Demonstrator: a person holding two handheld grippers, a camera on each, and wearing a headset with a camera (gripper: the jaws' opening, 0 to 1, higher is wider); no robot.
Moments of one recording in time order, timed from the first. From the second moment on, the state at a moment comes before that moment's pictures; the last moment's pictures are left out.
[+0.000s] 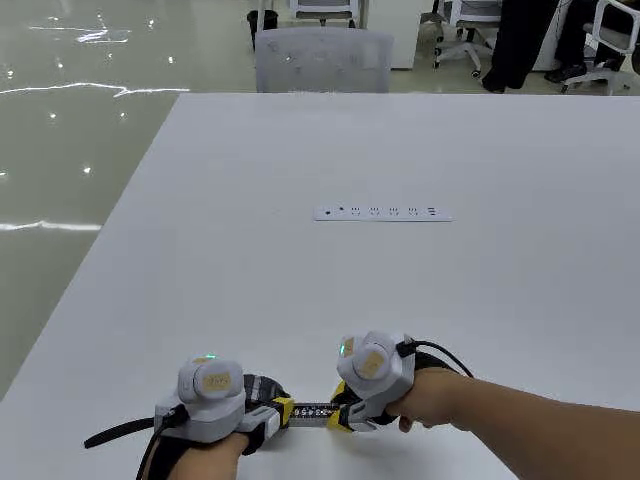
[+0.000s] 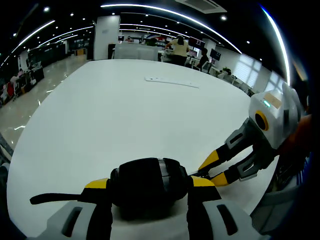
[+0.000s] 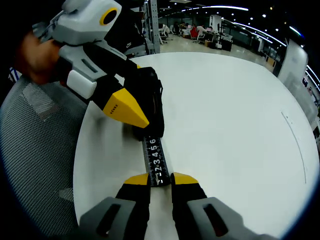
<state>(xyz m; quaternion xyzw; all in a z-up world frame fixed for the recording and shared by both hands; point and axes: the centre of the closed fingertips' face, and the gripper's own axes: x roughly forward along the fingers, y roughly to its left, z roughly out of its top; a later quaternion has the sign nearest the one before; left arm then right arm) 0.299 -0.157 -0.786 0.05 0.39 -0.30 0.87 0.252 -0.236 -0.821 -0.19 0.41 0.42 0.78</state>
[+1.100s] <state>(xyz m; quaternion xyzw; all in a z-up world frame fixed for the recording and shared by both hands) 0.300 -0.158 -0.785 0.04 0.39 -0.30 0.87 0.270 -0.197 -0.821 -0.20 0.39 0.45 0.78</state>
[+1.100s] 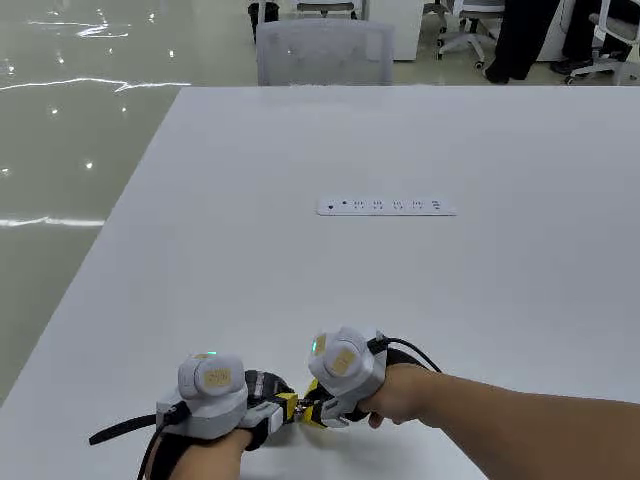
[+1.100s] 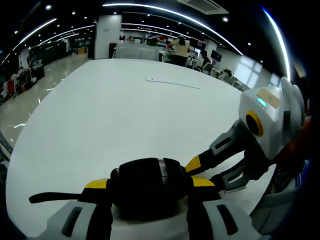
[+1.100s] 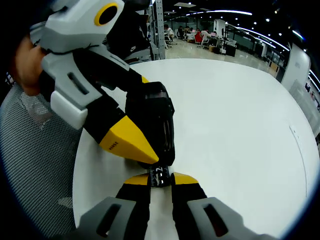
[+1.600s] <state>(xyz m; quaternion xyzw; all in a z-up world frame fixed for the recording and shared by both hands) 0.301 -0.157 -0.785 0.04 0.39 -0.30 0.87 0.266 -0.200 -0.822 -0.21 0.39 0.44 0.78</state>
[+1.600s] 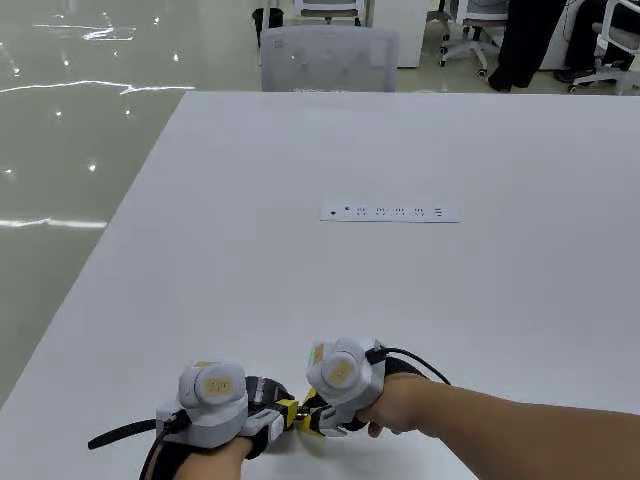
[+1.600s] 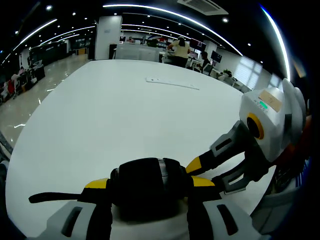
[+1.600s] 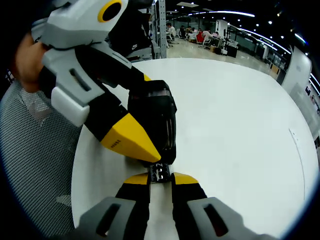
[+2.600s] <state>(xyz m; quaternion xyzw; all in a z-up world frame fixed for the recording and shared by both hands) 0.298 -0.156 -0.777 0.05 0.36 -0.33 0.87 0.270 -0.193 -0.822 -0.23 0.40 0.43 0.78</state>
